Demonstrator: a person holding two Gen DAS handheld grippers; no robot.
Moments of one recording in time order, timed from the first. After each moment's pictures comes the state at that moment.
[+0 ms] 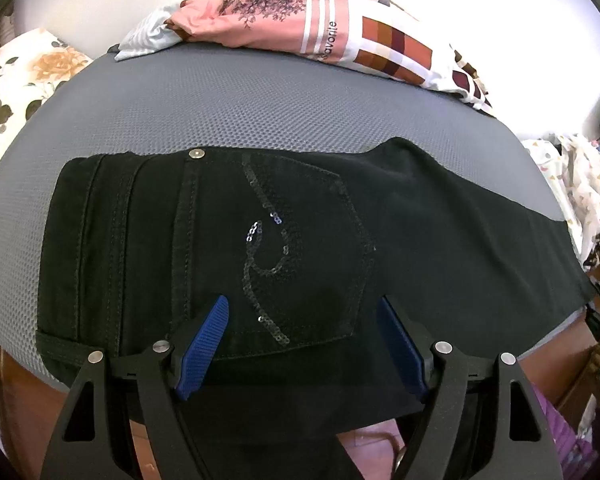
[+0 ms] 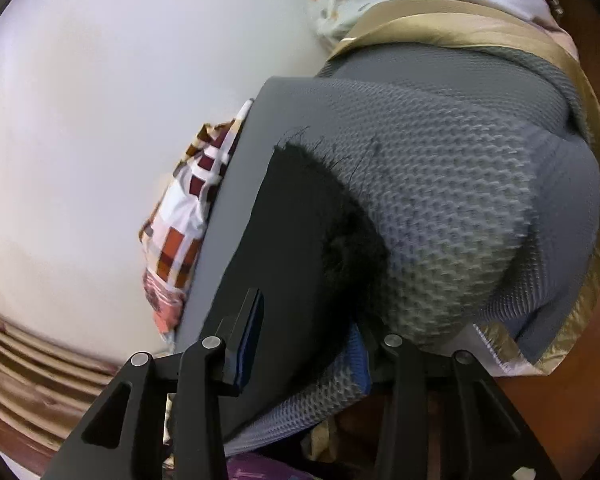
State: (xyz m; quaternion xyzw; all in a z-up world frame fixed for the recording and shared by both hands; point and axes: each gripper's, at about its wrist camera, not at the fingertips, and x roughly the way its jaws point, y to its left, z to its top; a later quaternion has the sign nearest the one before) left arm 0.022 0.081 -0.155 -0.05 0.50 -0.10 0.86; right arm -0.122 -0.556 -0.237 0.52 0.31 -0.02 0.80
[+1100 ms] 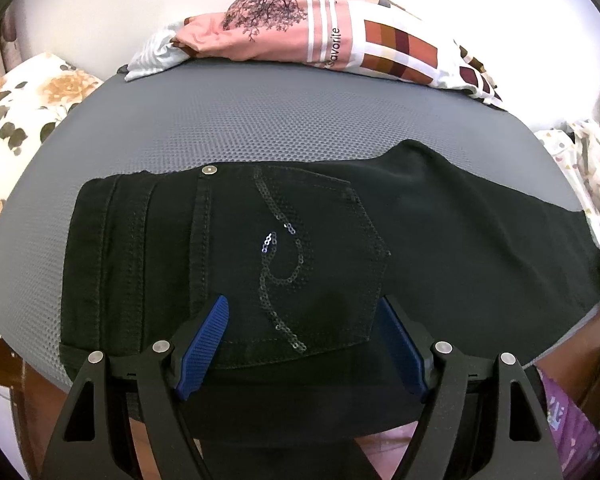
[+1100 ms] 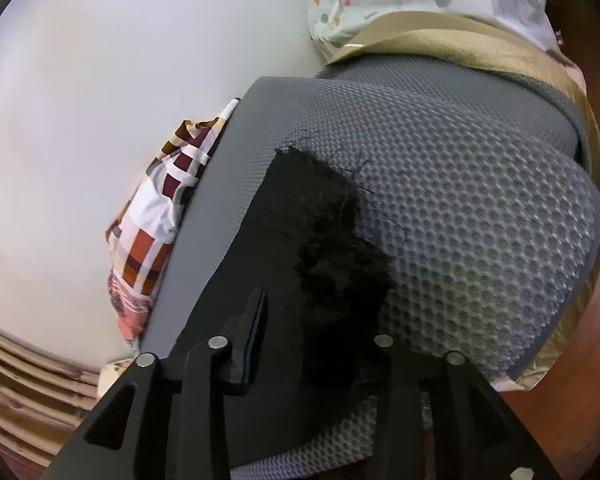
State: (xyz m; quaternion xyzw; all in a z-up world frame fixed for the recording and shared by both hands) left arm 0.021 0.074 -0.153 -0.01 0.49 -0.07 0.87; right arm -0.072 -0.533 -0.225 0.48 0.34 -0.08 0.81
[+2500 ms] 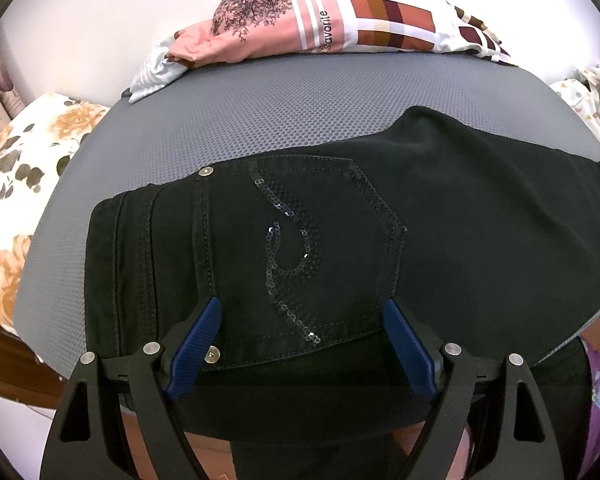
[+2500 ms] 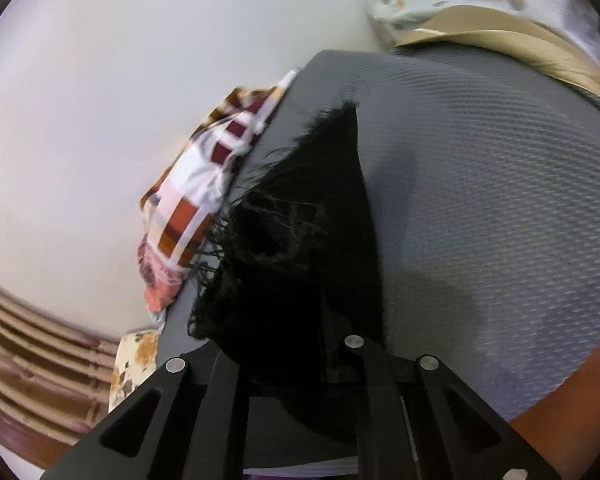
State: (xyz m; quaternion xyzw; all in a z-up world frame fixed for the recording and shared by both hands) left arm 0.022 0.056 -0.162 0.09 0.49 -0.04 0.87; right arm -0.030 -0.480 -0.175 0.47 0.35 0.01 0.81
